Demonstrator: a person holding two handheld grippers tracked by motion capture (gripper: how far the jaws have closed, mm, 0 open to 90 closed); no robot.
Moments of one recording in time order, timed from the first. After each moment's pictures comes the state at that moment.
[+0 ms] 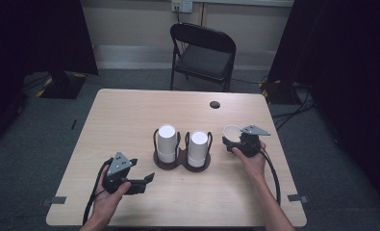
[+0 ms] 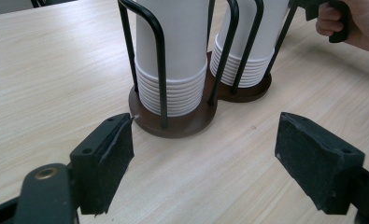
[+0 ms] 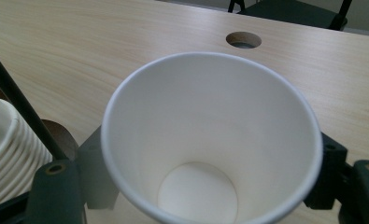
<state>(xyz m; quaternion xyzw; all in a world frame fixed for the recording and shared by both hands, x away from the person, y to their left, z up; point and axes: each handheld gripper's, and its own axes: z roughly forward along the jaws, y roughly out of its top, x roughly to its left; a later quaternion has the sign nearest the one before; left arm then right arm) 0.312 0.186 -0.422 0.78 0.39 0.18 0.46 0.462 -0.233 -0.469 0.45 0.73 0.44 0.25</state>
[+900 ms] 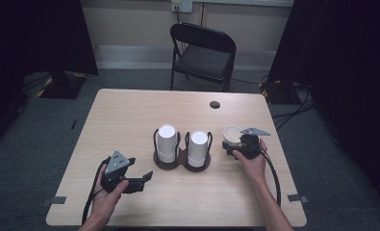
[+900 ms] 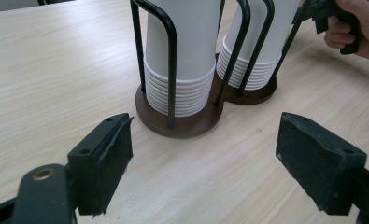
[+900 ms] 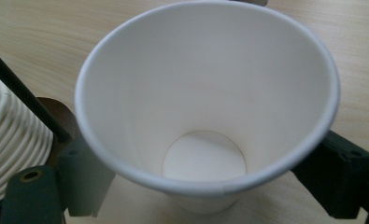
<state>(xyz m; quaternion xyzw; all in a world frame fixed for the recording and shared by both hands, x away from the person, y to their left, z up) 0.315 0.191 -0.423 0.77 0.40 0.18 0.46 0.462 -0.237 -0.477 0.48 0.74 0.42 0.21</state>
